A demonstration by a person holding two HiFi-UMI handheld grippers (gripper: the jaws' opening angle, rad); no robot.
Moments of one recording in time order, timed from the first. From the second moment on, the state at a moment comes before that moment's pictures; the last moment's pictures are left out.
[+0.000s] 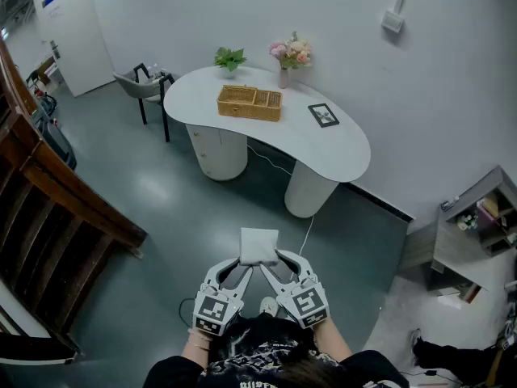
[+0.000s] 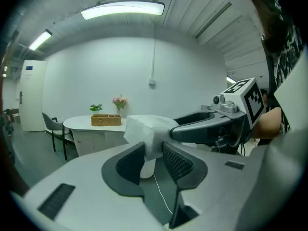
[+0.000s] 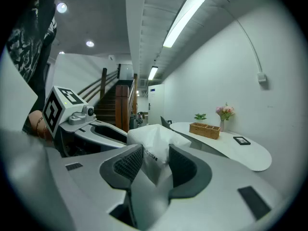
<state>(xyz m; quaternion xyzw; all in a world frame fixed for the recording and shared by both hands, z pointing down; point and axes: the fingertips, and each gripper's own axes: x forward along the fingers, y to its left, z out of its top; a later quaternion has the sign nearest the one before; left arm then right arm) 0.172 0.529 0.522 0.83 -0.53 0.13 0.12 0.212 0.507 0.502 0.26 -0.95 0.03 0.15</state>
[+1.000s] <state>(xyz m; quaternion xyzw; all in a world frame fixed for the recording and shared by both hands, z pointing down) 0.206 0.476 0.536 0.82 -0.54 0.12 0.12 0.247 0.454 0.515 0.24 -0.96 0.02 0.14</state>
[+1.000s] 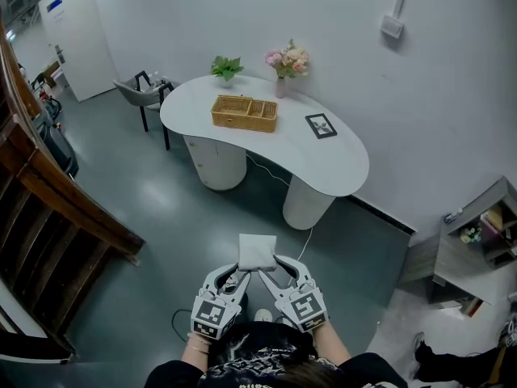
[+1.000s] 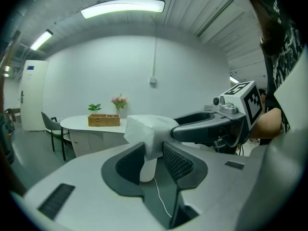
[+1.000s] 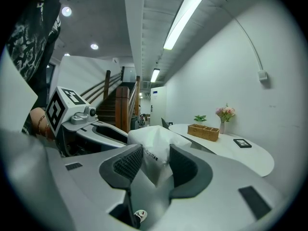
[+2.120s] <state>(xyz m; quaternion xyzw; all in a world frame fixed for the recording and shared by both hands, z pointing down) 0.063 0.305 0.534 0.87 -0.48 0.10 0.10 0.104 0.289 0.507 0.29 -0.94 -0.01 0.17</state>
